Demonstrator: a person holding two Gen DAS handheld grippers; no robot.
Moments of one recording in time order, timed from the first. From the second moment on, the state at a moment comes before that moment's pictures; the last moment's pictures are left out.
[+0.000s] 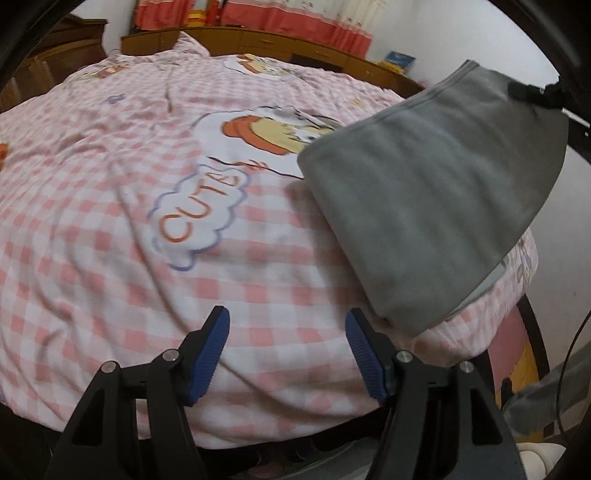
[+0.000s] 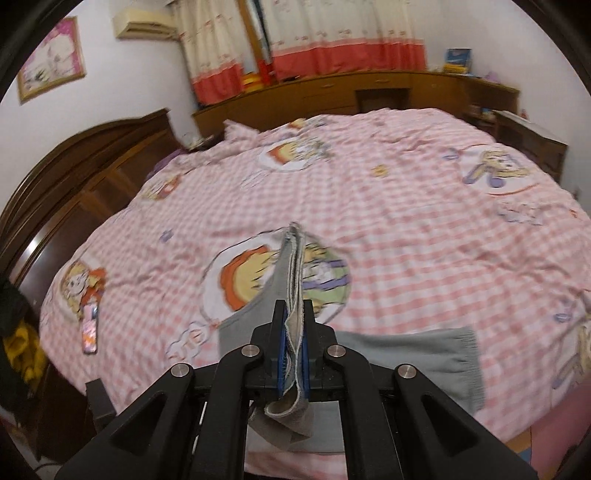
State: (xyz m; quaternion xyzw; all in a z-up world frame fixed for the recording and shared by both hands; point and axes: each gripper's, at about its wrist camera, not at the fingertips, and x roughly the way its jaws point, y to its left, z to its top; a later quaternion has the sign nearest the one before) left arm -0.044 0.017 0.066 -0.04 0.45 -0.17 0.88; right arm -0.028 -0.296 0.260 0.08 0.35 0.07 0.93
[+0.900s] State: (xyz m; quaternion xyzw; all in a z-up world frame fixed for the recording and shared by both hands) left arm -0.037 -0.150 0.033 0.12 0.48 -0.27 0.83; right arm -0.020 -0.429 0.223 0.15 0.38 -0.04 0.91
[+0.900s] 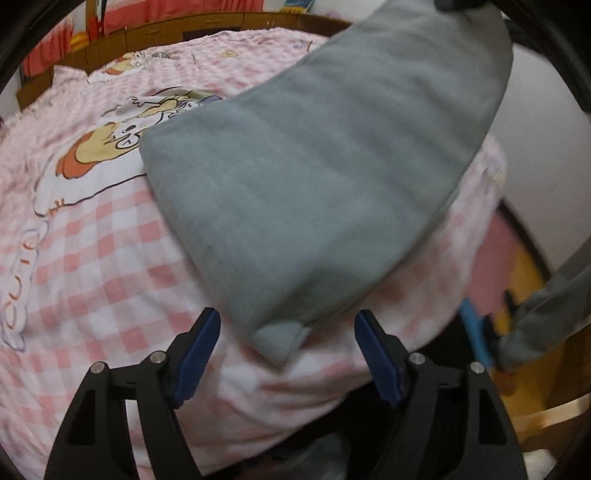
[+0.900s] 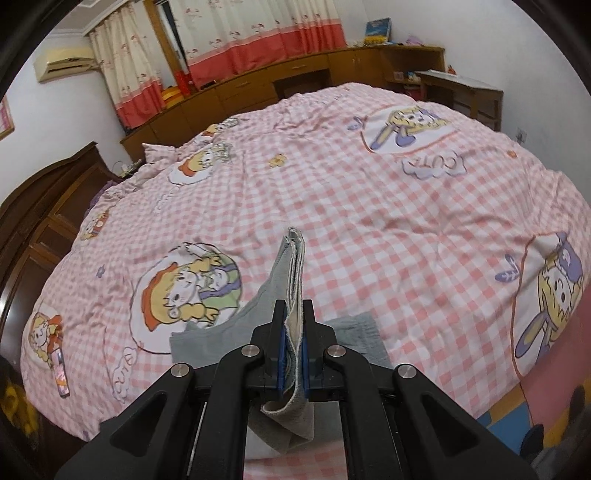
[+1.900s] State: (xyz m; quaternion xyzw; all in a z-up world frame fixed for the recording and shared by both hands) left arm -0.006 -0.071 0.057 -0.01 0.49 -0.22 0.85; right arm -0.066 -0.526 0.052 0.35 0.41 0.01 0.84
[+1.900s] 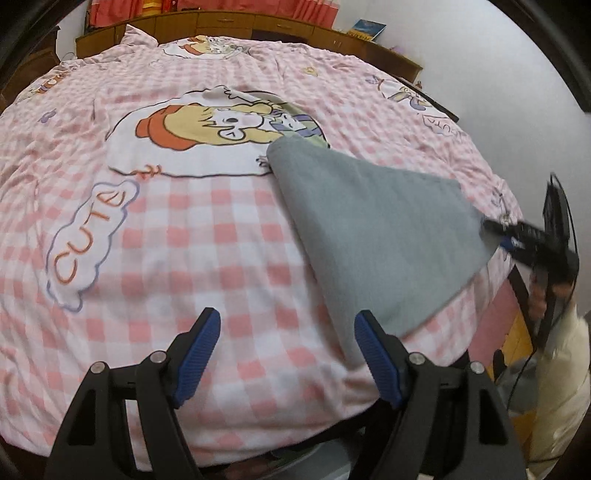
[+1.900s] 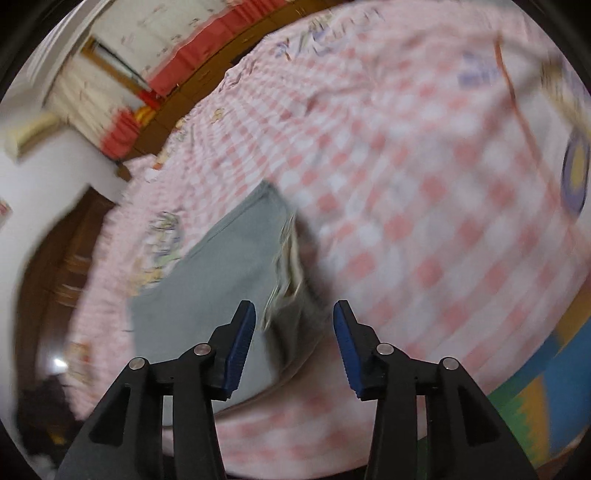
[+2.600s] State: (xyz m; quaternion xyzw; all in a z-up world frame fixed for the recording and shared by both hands) left arm 0.009 -0.110 0.017 0.03 0.52 -0.20 0.83; right arm -0.056 -0.501 0.047 0.30 0.36 -0.01 0.88
